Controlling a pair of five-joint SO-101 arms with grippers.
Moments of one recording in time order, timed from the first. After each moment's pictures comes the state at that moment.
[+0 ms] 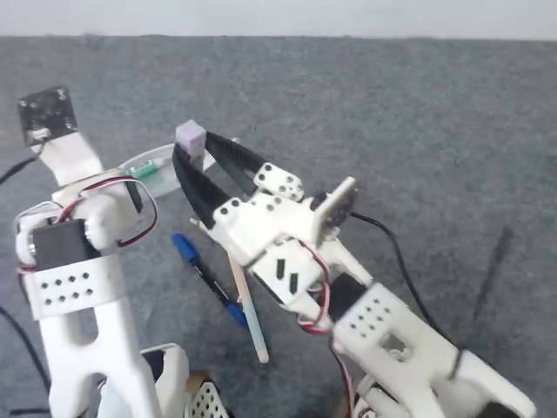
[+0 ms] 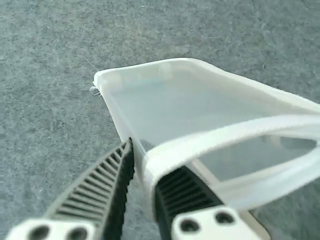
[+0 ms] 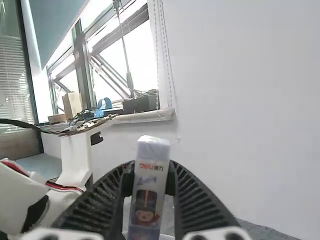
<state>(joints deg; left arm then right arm) -19.7 -40.9 30.5 76.4 12.0 -49.8 -40.8 57.5 -27.2 -12.0</state>
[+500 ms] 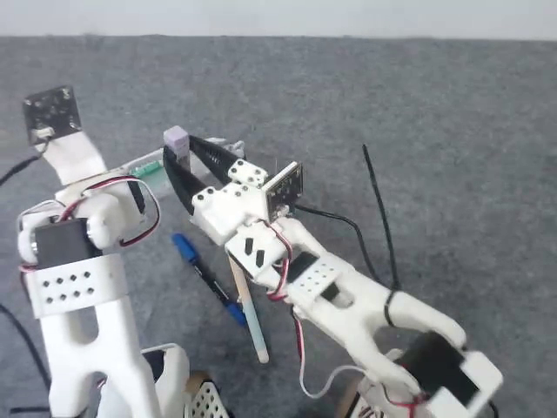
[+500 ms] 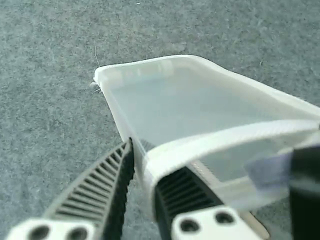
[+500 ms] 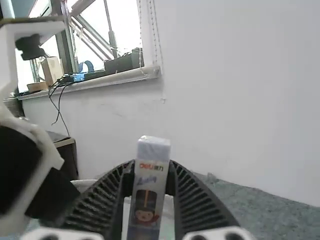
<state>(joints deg) -19.2 -40.7 30.6 76.4 12.0 -48.4 -8.6 51.5 -47.5 -10.8</state>
